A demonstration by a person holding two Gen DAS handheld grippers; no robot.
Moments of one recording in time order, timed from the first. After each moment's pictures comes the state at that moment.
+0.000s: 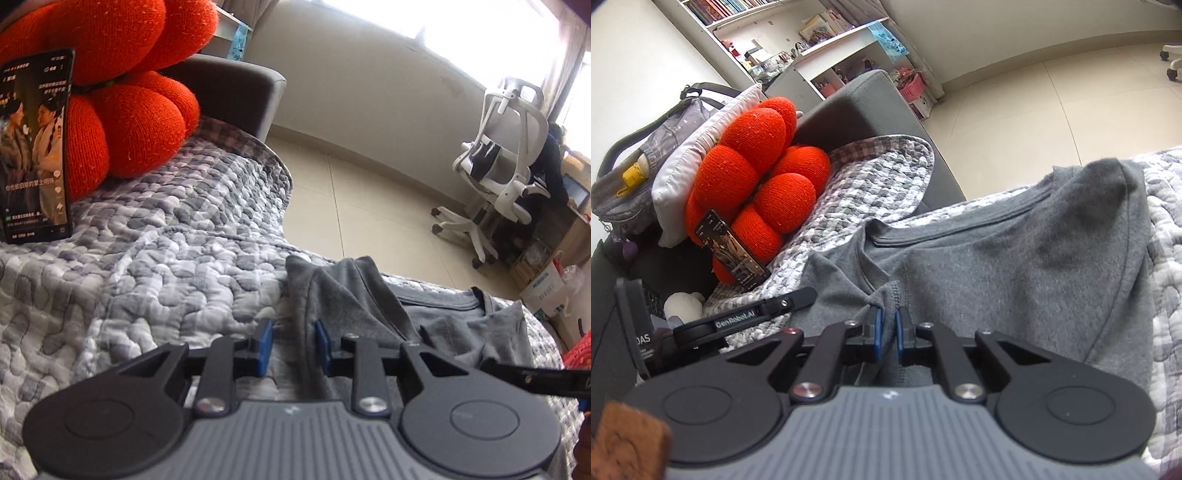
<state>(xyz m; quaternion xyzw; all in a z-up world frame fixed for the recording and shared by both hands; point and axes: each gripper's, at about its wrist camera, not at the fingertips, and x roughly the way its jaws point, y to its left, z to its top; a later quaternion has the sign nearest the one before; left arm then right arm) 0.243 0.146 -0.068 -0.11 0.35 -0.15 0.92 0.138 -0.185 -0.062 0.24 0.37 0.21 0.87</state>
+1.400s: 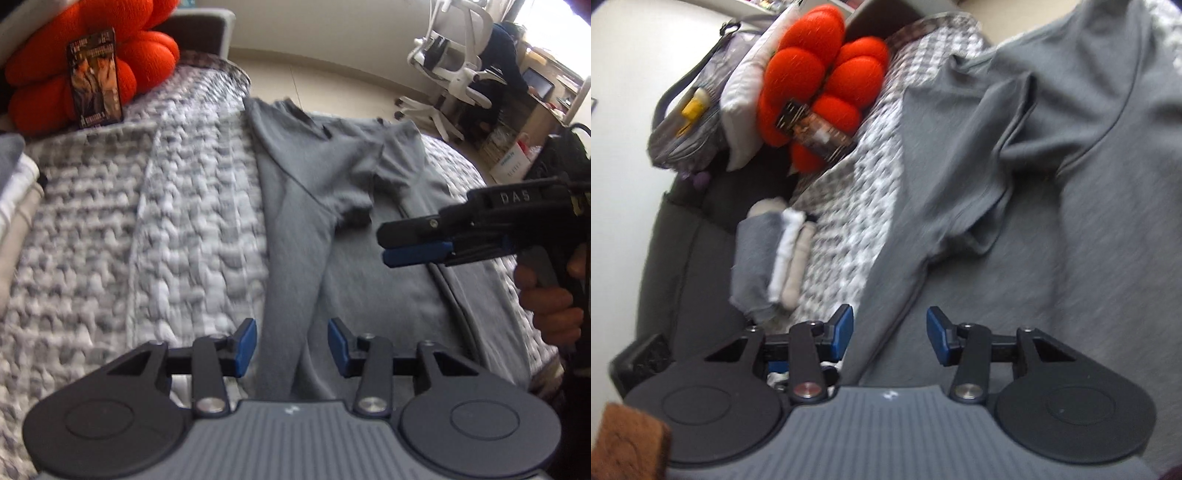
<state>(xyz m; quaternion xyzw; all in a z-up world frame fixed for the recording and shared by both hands) 0.013 0.186 -0.028 -0.01 0.48 -0.21 0.85 0.023 -0.137 -0.054 0.32 0.50 0.31 0.74</state>
